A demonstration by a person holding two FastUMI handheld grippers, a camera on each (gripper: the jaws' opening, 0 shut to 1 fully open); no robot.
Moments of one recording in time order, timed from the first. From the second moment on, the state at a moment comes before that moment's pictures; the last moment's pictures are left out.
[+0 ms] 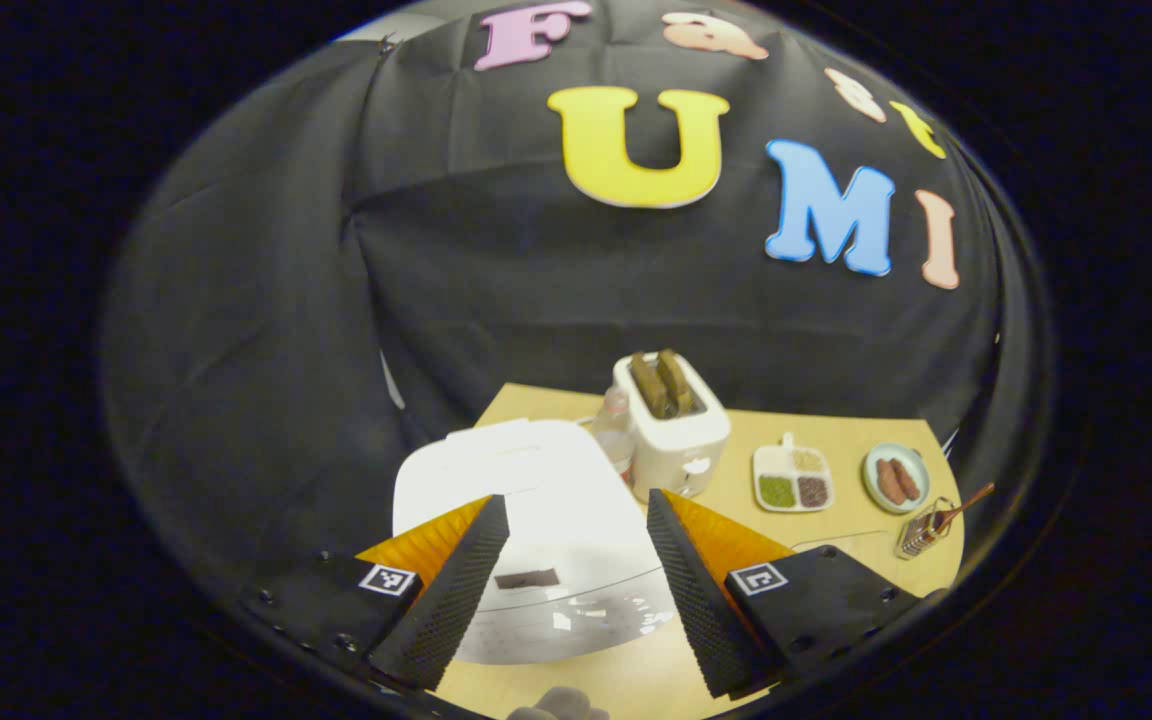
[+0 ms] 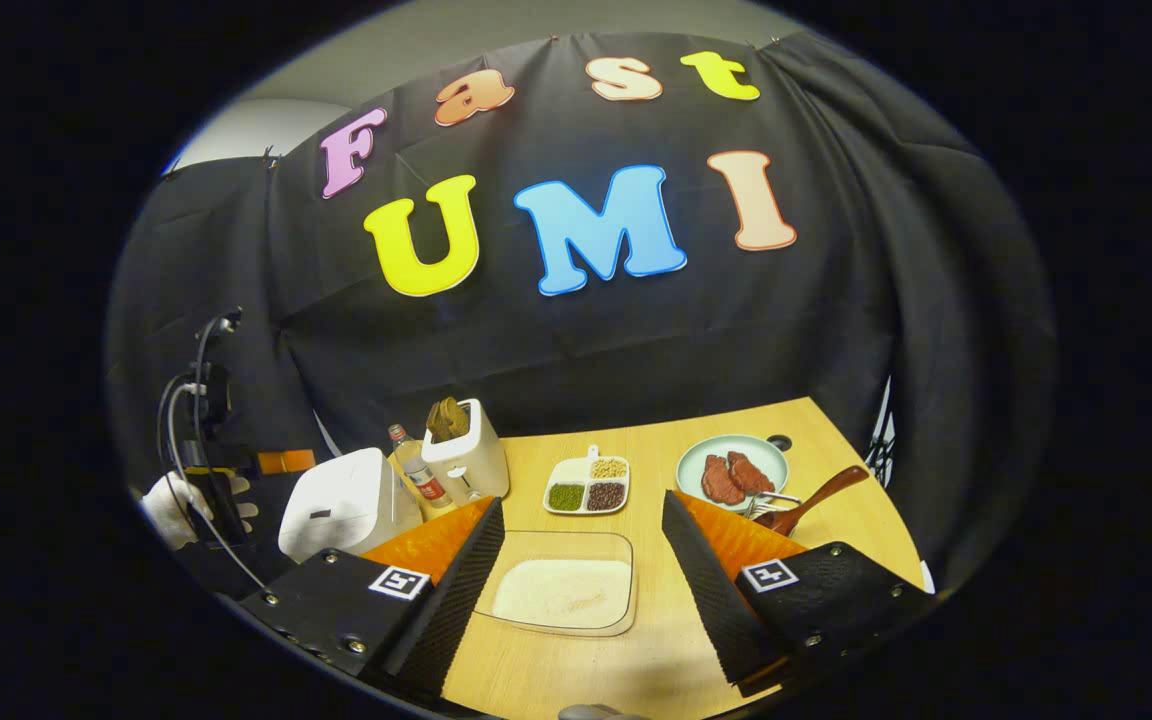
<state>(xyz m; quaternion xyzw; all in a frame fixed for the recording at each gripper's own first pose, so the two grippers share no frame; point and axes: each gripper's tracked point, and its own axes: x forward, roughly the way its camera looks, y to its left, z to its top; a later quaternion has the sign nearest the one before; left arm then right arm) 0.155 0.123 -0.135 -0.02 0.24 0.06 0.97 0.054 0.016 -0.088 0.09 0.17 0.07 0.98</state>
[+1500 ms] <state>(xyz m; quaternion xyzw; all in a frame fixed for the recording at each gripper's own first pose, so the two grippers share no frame) 0.023 -0.012 0.013 -0.02 0.02 -0.03 1.00 0.007 -0.033 0.016 0.02 0.01 -0.03 1.00</state>
